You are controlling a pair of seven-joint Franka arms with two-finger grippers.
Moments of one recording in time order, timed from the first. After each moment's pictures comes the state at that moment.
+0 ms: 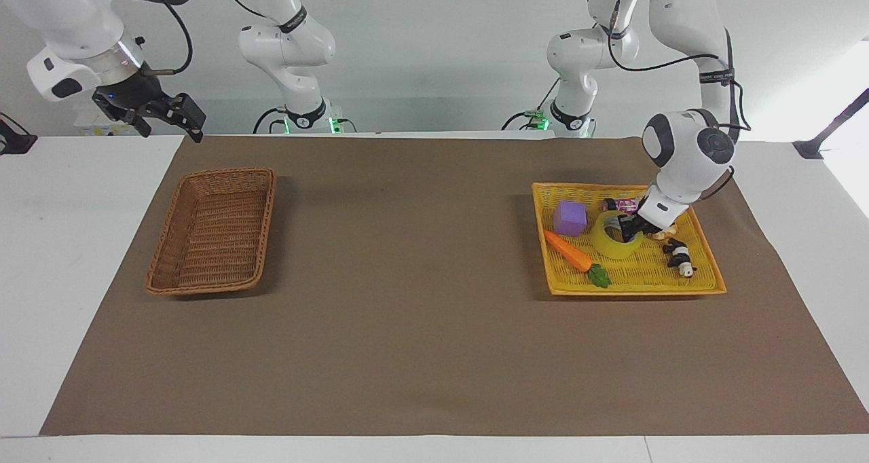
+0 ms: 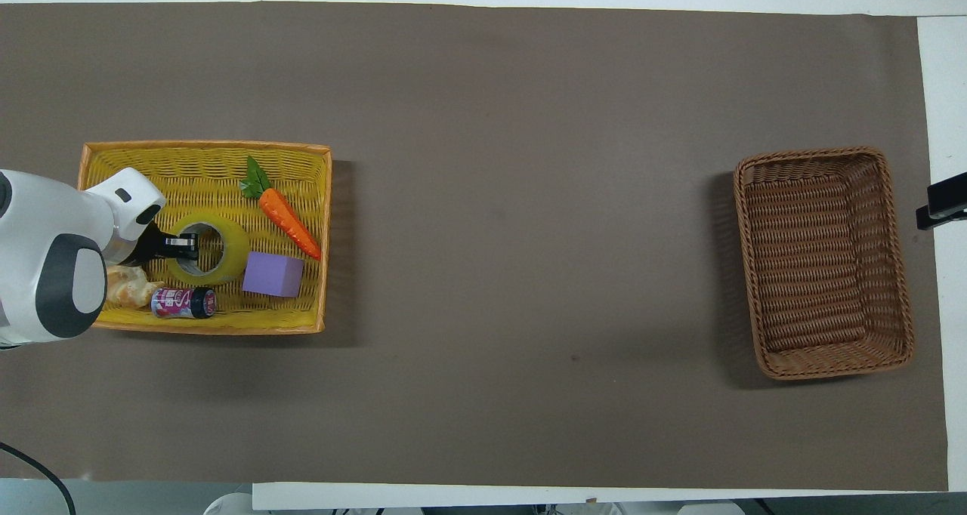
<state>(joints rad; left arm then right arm) 0.06 0.06 -0.08 -2.33 -0.03 2.34 0.06 -0.02 -0.03 -0.11 -1.54 -0.04 1.35 -0.01</state>
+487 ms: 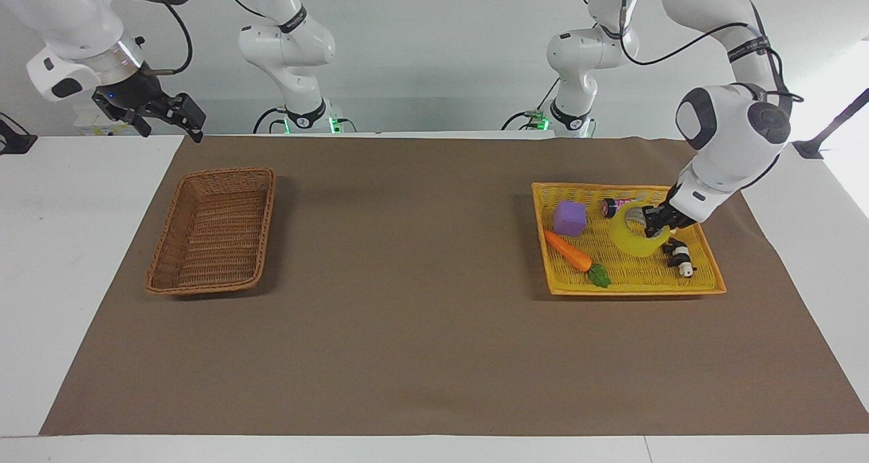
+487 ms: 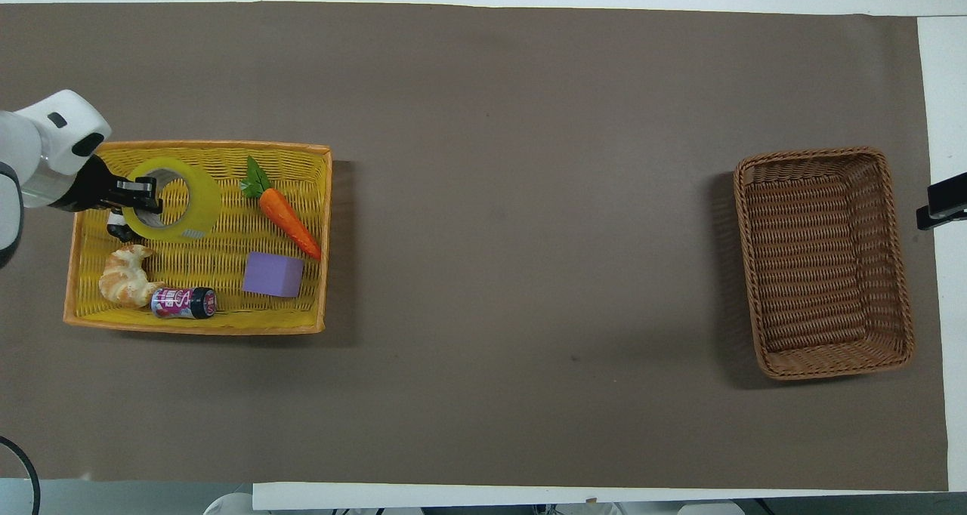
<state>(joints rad) 0.02 0.06 -0.08 -1.93 -0.09 1.94 0.04 -0.02 -0.03 -0.11 -1.54 -0.04 1.35 -0.01</state>
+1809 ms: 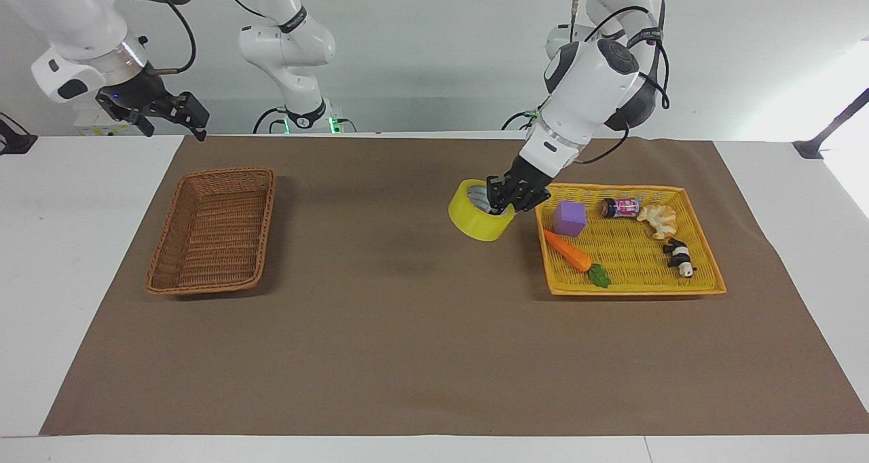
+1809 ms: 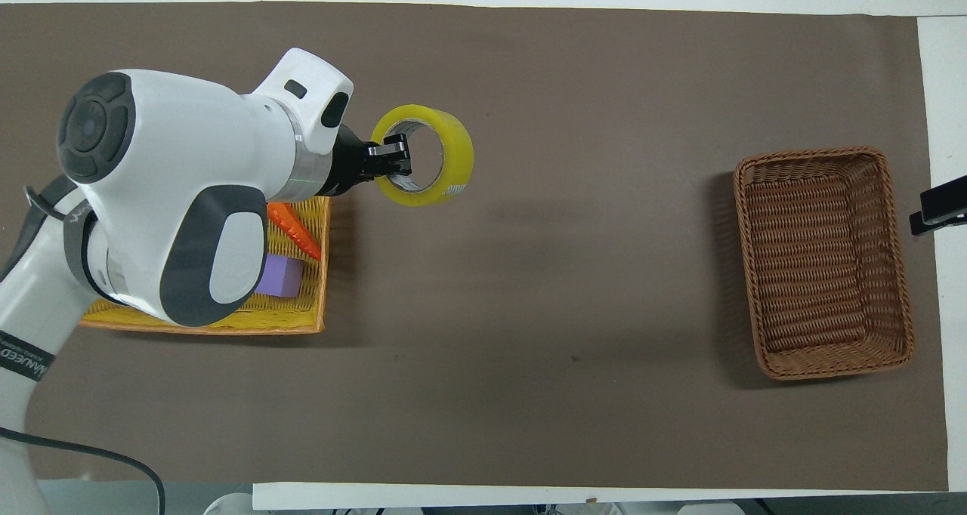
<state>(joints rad) -0.46 0.09 -0.09 -1.84 -0.35 2.21 -0.46 -0.02 -0.03 -0.10 -1.54 0.02 1.34 -0.08</state>
